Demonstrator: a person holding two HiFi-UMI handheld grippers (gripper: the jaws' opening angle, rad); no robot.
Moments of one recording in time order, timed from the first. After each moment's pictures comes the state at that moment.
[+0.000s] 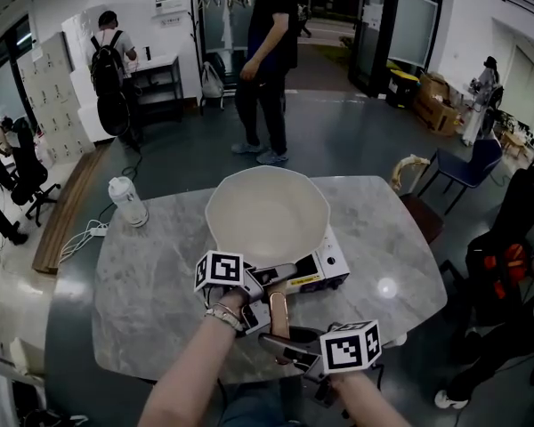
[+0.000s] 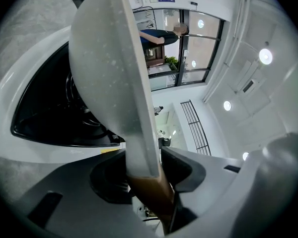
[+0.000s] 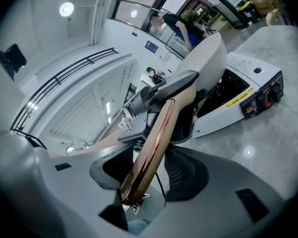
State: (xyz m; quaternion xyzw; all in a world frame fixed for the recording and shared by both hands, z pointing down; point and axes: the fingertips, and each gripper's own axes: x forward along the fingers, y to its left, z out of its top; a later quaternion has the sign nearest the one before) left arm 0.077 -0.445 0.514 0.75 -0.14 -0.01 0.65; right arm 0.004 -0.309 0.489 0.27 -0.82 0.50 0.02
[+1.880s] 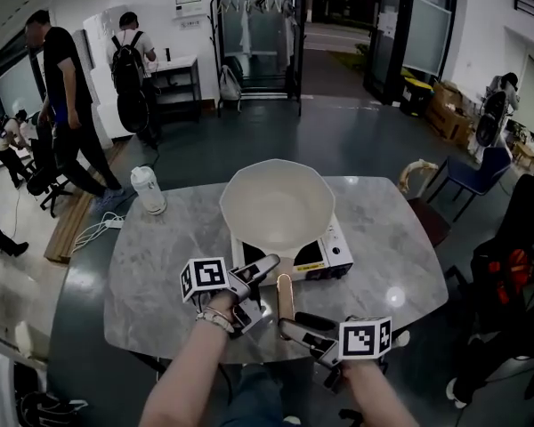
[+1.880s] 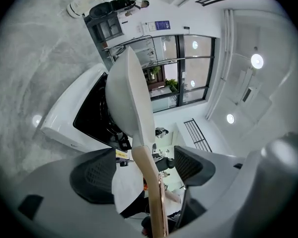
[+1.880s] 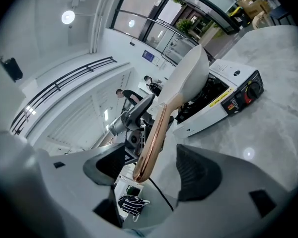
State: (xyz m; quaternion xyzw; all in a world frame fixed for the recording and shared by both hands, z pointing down) left arm 0.009 -0.424 0.508 0.74 -0.25 -0.10 0.62; right arm 0.038 -0.293 0.497 0.30 -0.81 0.50 -0.02
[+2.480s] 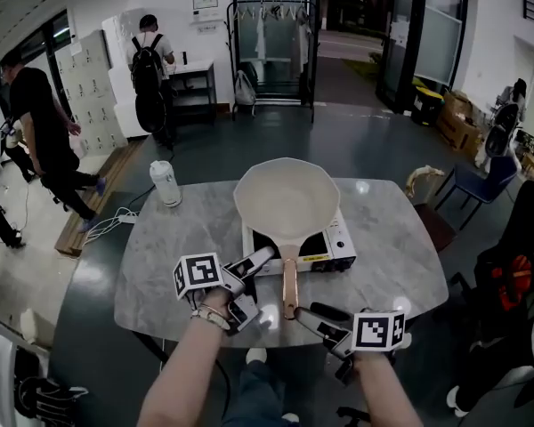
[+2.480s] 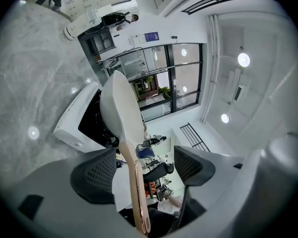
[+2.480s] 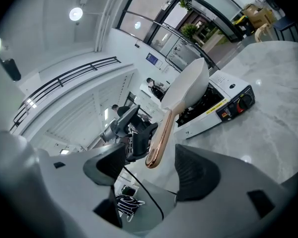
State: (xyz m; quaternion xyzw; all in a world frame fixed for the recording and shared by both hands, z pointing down) left arm -0.027 -0.395 0.459 0.76 -0.28 -0.15 0.57; right arm 0.055 -0.275 0.471 0.32 -0.82 0.47 -0.02
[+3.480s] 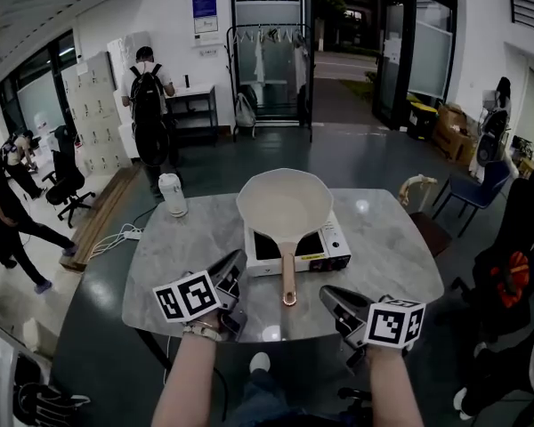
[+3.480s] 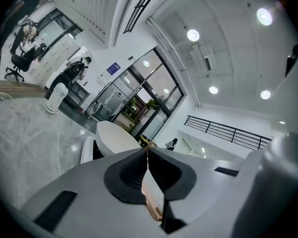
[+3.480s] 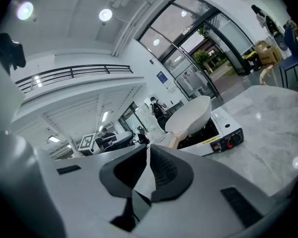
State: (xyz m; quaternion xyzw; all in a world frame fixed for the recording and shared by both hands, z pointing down) left arm -0.076 -0.345 0.385 0.85 -0.42 -0.13 0.31; right arm 0.090 -0.259 0.409 0.38 -0.86 0.34 -0.05
